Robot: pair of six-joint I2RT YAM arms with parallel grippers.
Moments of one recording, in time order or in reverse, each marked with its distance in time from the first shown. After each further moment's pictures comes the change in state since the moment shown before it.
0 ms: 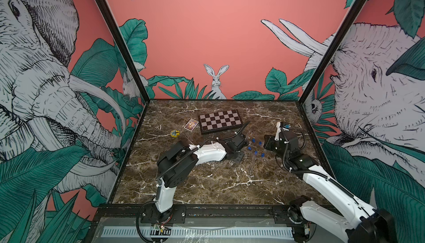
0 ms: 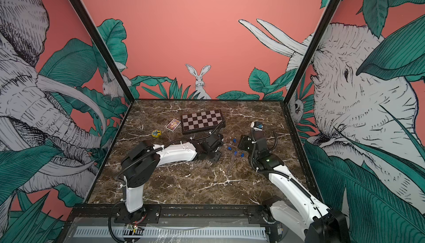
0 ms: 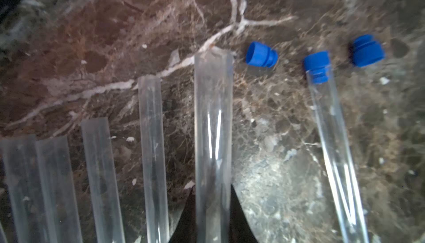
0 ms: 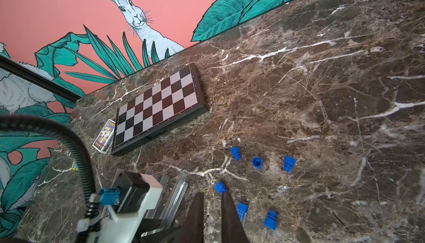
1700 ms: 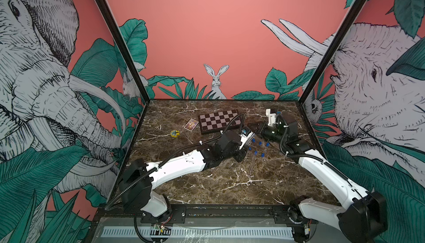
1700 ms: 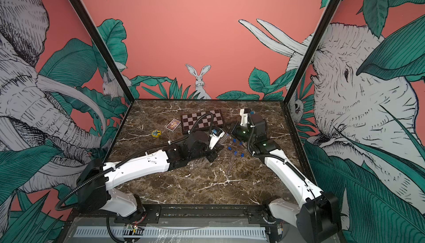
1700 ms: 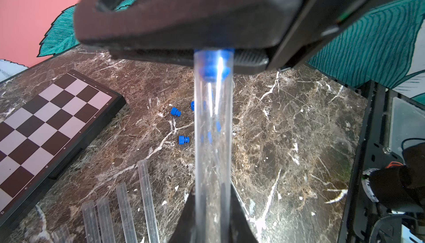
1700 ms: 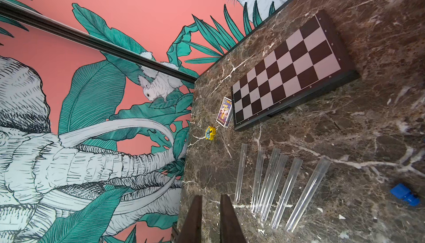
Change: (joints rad) left arm -0.072 -0.472 -0.167 0.215 0.069 0.193; right arm -0.027 0.187 0.250 0.091 -0.554 0.395
